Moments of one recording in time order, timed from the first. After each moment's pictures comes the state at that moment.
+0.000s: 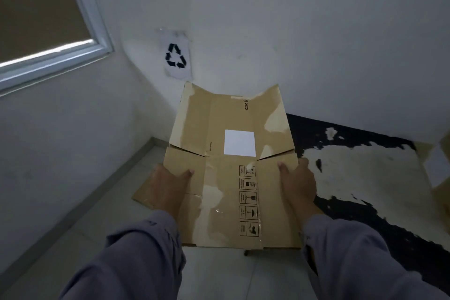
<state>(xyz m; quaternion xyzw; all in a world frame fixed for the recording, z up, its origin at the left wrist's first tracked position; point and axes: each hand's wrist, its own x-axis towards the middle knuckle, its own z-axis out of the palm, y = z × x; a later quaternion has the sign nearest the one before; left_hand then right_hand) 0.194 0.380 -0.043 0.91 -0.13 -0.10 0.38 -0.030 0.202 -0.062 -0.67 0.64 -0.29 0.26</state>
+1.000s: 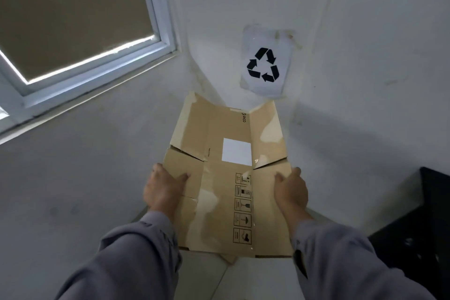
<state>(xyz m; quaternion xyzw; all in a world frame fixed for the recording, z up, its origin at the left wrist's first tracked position) 0.695 0.337 -0.072 0.96 -0.07 -0.10 0.26 0.498 0.142 -0.110 -0.71 0.63 -0.17 0.27</state>
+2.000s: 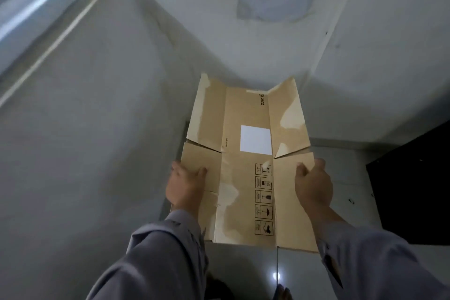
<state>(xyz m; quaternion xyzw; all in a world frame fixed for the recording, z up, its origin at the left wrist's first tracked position) 0.944 0.283 -0.268 0.93 -0.26 -0.21 0.19 0.686 0.202 -0.293 -0.56 0.79 -0.17 0.18</state>
